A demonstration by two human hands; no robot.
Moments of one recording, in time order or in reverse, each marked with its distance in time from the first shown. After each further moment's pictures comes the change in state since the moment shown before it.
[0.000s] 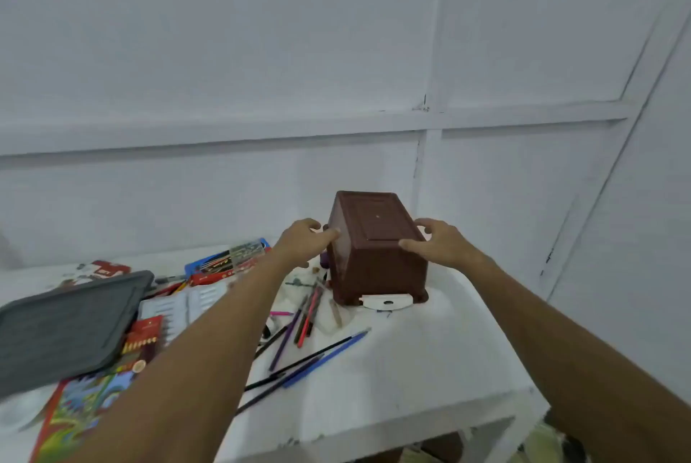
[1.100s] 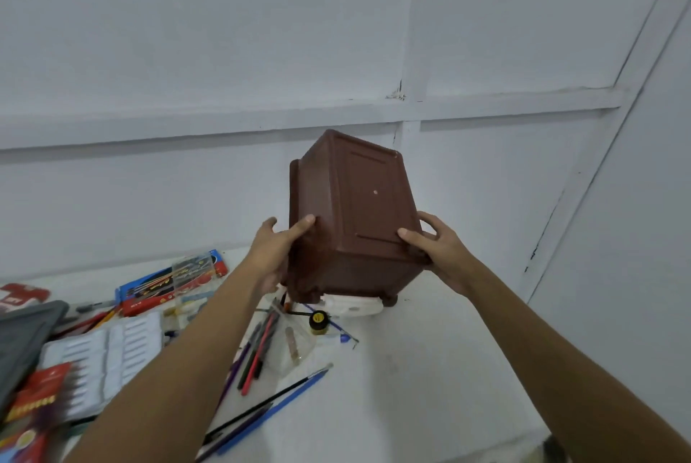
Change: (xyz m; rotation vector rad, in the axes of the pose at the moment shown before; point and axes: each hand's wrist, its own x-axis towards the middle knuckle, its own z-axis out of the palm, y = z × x) left_hand 0.068 0.012 0.048 -0.770 -0.059 -0.062; right_hand 0.081 0.085 -0.016 0.842 -0.086 -0.010
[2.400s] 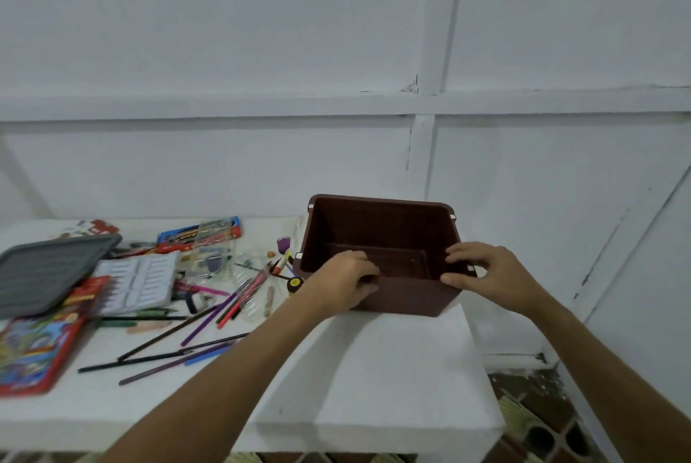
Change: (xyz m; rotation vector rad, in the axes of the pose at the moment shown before) left_hand -0.073 -0.074 0.152 1.367 -0.139 0.686; right_hand -0.039 0.024 -0.158 -0.679 -0.176 -0.374
